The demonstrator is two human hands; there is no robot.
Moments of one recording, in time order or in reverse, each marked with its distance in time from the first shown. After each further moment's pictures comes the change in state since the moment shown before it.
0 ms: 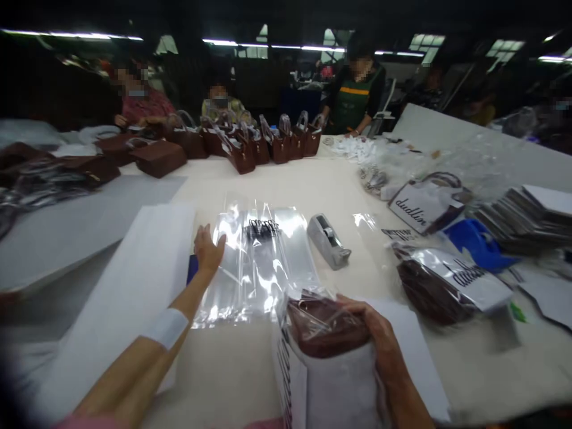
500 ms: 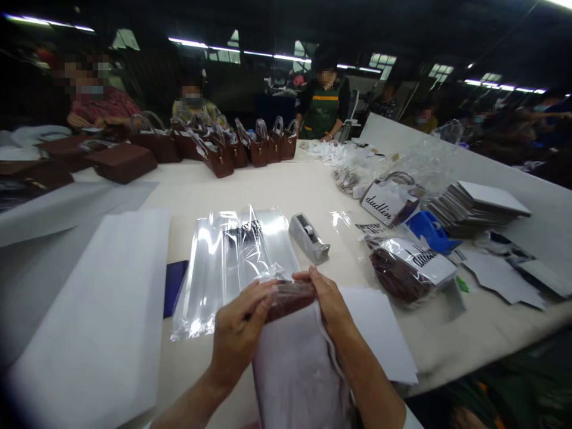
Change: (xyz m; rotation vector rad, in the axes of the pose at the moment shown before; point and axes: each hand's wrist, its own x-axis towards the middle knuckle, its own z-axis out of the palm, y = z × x) left_hand -0.153 0.121 -0.053 -0.645 -0.301 0.446; right_hand 0.031 -0.054 0.067 0.254 0.024 0.308
